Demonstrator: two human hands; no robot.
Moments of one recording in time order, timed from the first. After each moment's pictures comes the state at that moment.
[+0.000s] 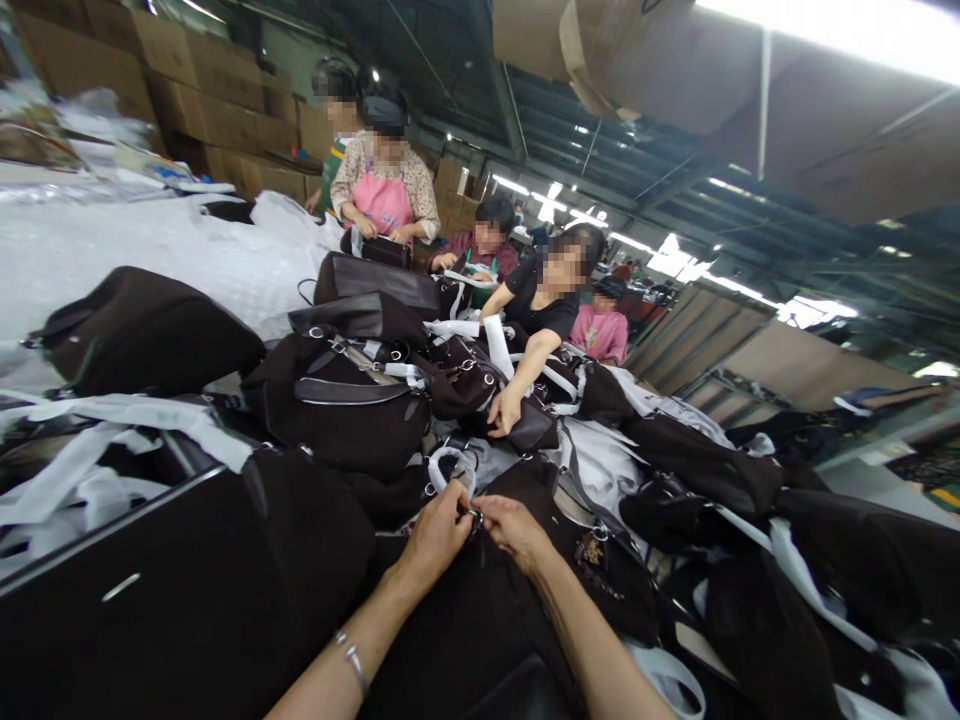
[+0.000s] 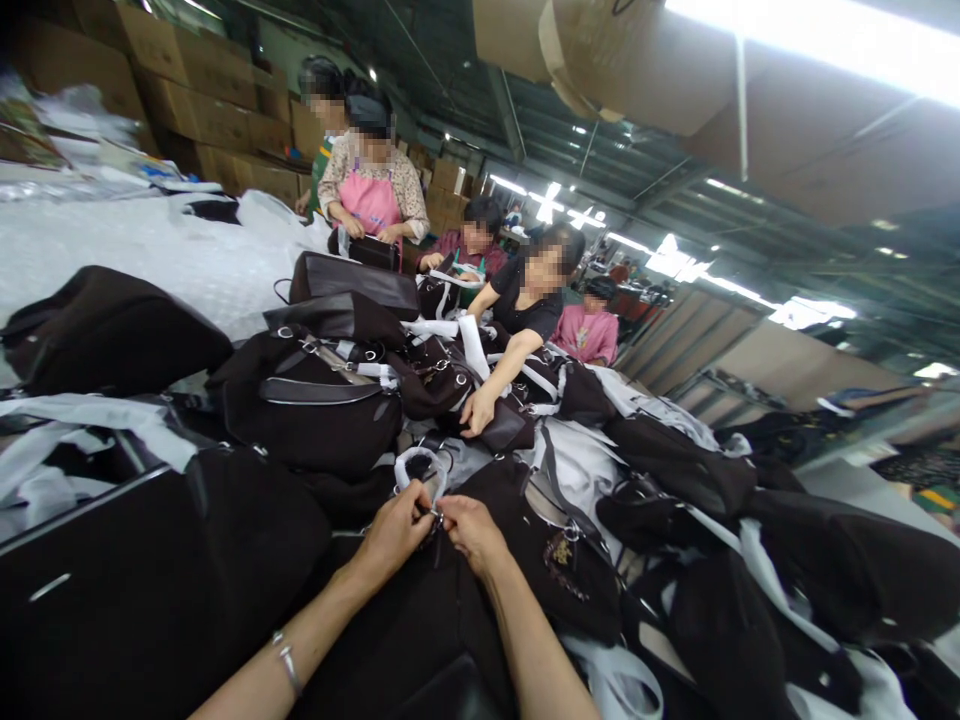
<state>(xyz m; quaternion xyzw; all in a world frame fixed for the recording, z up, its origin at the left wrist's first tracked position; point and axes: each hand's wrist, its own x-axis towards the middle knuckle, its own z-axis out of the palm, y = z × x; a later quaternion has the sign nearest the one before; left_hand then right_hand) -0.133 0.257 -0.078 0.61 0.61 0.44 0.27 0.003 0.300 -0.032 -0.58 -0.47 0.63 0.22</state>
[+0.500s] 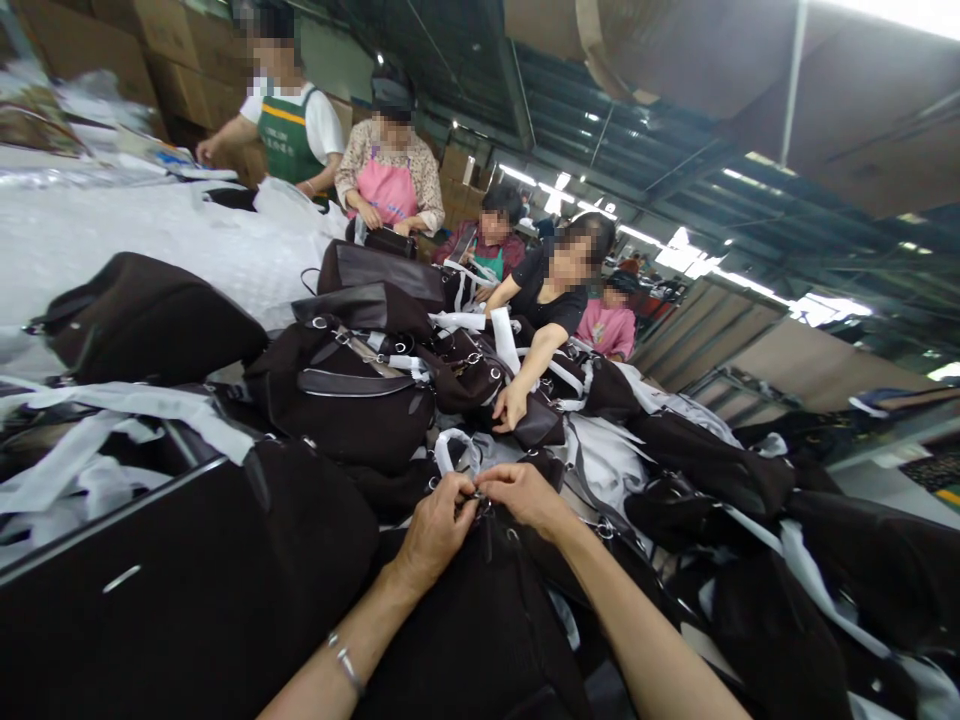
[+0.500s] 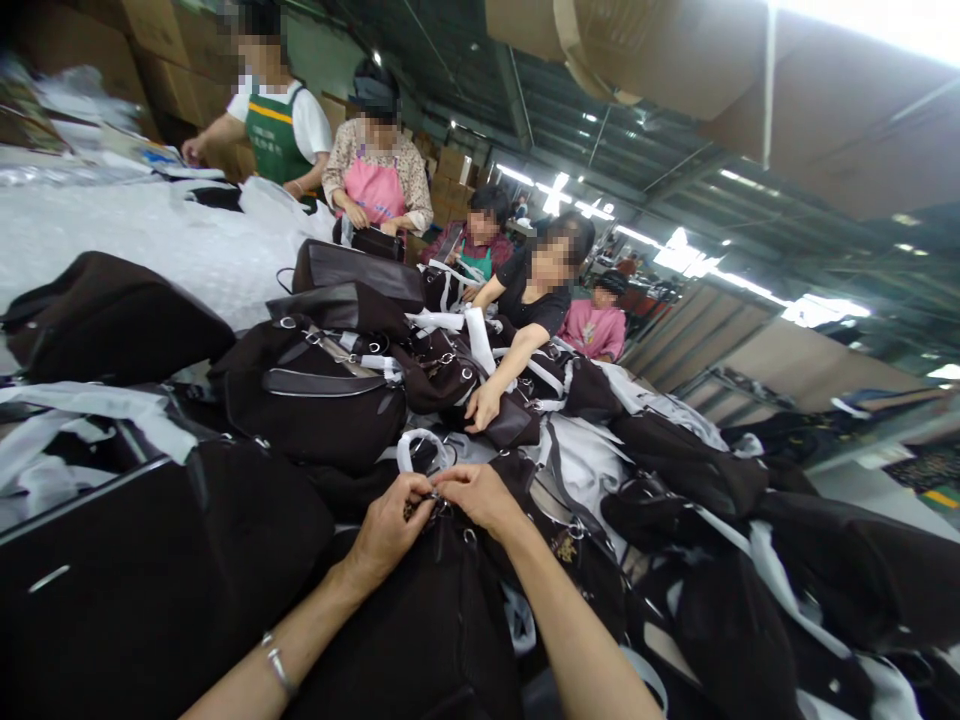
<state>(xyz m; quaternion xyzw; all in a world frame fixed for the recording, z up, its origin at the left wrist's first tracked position) -0.140 0.250 -0.071 0.63 0.55 0.53 0.17 0.000 0.322 0.011 -0.52 -0.66 0.51 0.17</state>
